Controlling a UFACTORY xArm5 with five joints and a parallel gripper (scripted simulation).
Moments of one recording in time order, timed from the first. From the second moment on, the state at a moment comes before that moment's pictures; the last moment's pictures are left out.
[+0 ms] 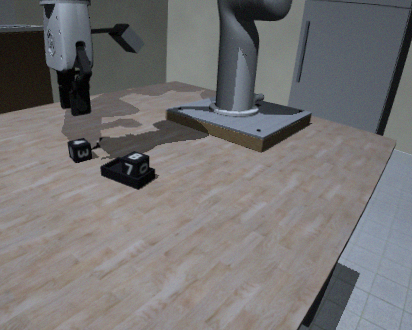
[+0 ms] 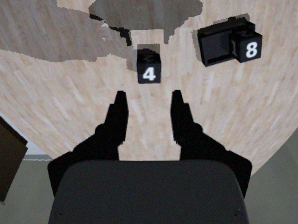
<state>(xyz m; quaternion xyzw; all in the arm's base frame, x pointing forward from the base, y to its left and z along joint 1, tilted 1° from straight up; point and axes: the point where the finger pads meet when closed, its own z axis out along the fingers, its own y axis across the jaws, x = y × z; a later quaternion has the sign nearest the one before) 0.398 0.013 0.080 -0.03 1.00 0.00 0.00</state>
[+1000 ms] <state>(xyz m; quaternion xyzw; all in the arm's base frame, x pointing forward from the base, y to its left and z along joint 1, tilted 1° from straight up) 0.398 0.013 0.049 -0.03 1.00 0.00 0.00</state>
